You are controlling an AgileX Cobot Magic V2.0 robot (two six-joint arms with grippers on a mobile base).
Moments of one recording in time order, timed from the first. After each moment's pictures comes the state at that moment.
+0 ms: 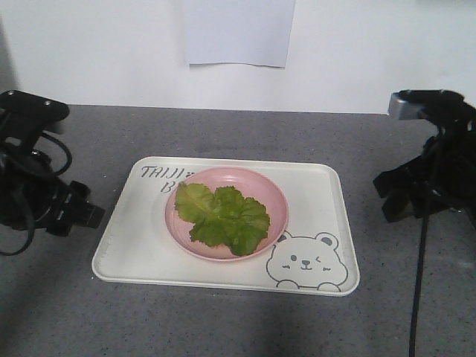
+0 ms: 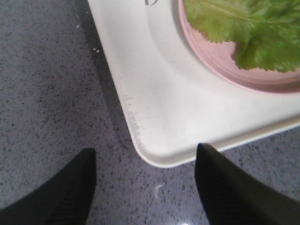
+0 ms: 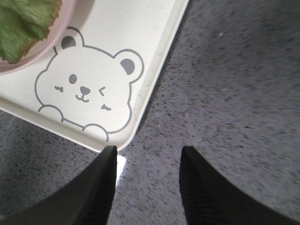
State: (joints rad) left arm -0.33 1.27 -1.10 -0.01 0.96 0.00; right arm 0.10 1.42 -1.29 0.23 1.23 -0.21
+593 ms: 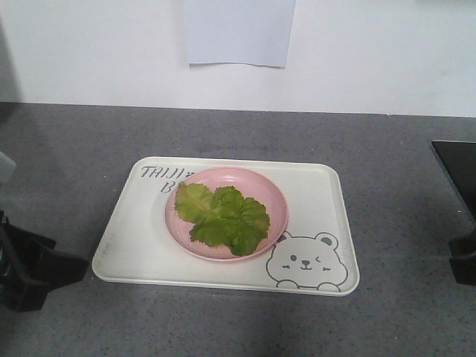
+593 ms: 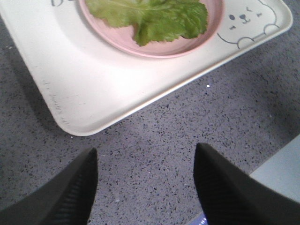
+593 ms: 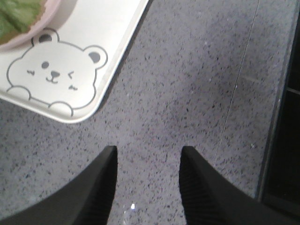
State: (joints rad) left arm -0.14 0.98 -0.83 -0.54 0.97 0.56; right arm 0.10 0.90 -0.89 0.10 1.00 -0.22
